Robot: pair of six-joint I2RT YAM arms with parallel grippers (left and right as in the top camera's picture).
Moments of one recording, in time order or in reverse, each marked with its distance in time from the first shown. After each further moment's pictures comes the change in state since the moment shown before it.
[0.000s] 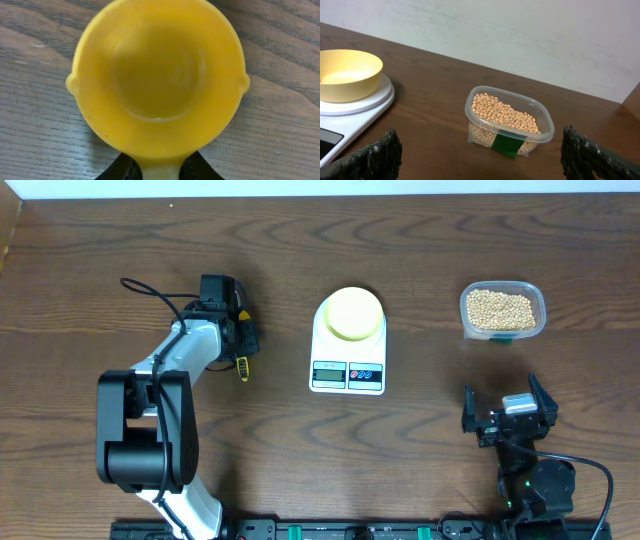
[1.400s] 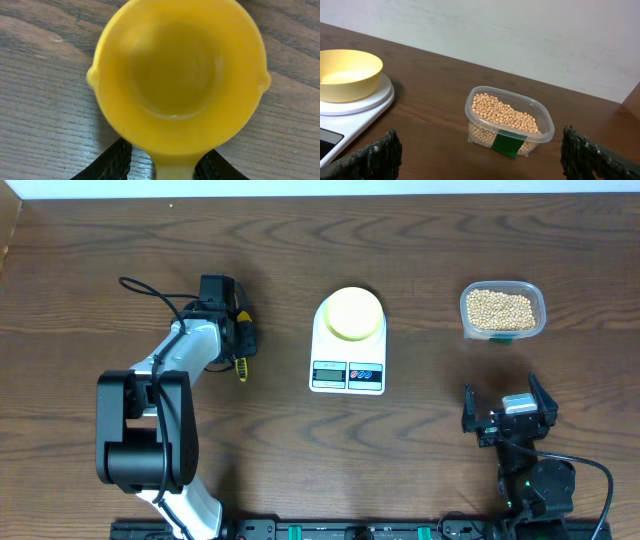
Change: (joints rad) left arm 0.000 0.000 0.002 -0.025 -0.036 -0.003; right arm 0.000 0.000 0.000 0.000 0.000 0.000
